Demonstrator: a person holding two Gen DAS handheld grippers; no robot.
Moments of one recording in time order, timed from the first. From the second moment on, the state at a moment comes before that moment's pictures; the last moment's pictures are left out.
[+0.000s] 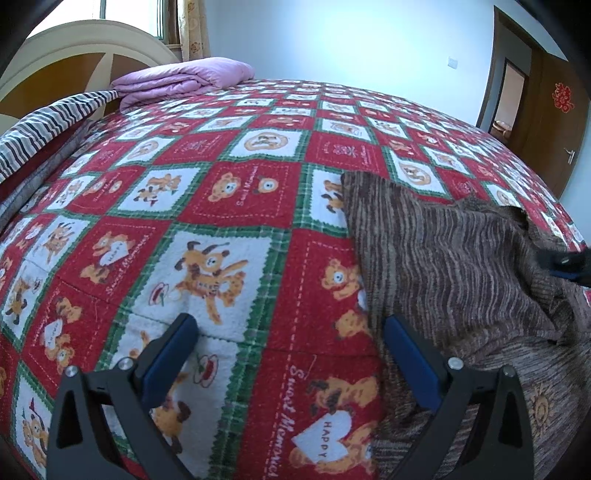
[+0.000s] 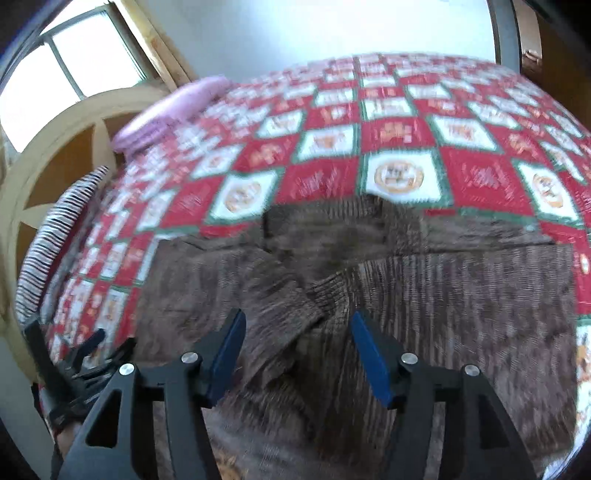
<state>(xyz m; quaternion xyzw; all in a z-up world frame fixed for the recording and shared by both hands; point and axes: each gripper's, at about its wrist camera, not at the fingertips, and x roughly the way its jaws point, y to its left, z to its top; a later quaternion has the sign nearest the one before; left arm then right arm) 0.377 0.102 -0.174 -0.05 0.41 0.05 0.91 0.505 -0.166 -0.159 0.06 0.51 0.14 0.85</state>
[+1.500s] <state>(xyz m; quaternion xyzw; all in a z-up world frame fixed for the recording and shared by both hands) 0.352 0.055 -0.165 0.03 0.38 -0.08 0.92 0.415 -0.176 -0.169 0.02 0.50 0.19 0.84</state>
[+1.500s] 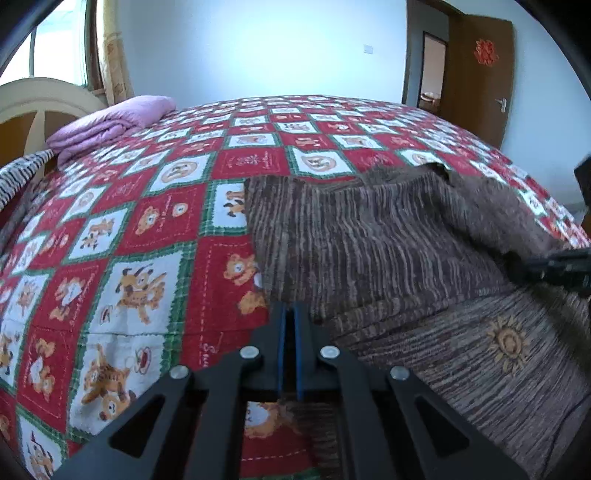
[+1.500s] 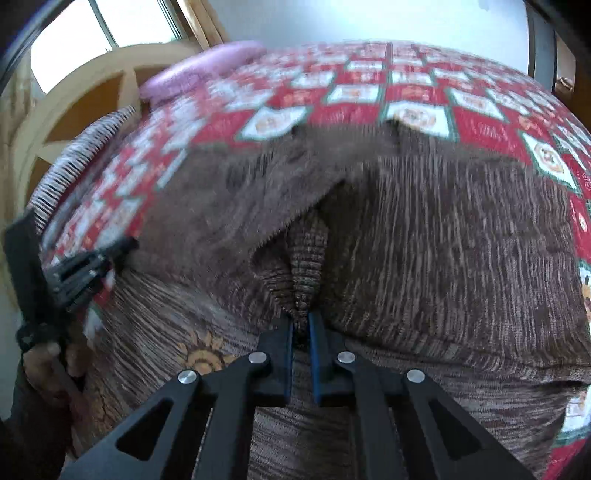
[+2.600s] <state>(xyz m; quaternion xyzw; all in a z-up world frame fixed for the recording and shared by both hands) 0.346 0.064 -0.156 0.02 0.36 -0.06 0.93 0.508 -0.204 -0.149 -0.01 0.46 0.06 0.88</state>
